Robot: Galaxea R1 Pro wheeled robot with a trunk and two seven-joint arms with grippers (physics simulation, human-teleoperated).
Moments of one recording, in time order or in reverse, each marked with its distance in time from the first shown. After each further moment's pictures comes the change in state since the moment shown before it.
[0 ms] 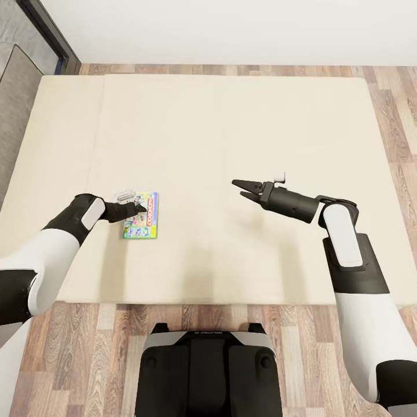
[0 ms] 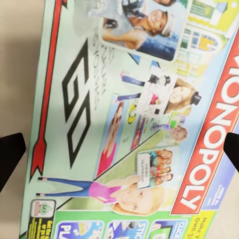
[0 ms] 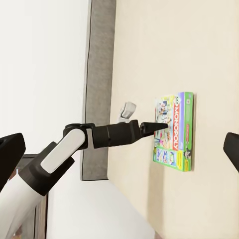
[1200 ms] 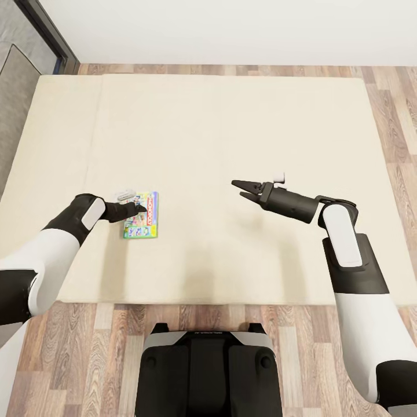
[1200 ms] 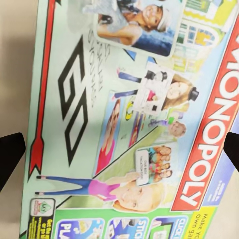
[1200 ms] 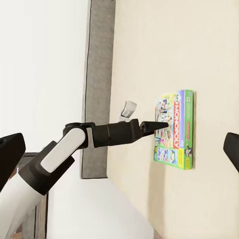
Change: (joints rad) left arm 0.000 -0.001 0.000 0.000 0.001 0.000 0.000; right arm 0.001 0.000 0.003 0.000 0.000 0.000 0.000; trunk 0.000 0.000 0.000
